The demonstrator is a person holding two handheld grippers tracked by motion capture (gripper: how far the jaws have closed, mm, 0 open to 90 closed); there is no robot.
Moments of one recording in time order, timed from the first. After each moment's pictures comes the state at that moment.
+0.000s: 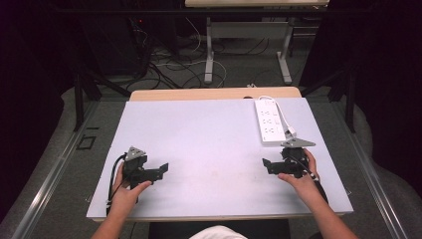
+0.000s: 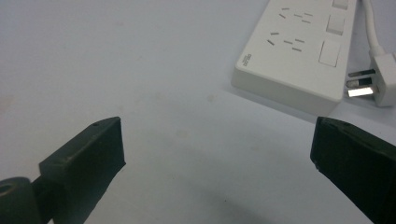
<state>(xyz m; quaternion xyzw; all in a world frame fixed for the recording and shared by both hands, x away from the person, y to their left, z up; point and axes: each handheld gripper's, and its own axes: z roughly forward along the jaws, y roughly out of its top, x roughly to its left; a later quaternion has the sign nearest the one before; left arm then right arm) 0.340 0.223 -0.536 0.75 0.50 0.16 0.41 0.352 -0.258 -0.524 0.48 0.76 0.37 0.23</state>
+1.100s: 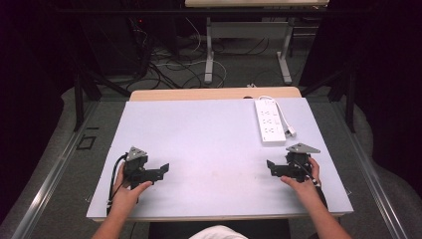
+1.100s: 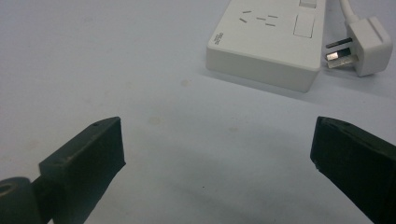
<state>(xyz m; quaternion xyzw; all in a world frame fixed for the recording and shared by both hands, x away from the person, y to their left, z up) 0.340 0.221 -0.537 0.75 0.50 0.16 0.41 0.348 -0.271 -0.546 0.51 0.73 0.38 0.24</state>
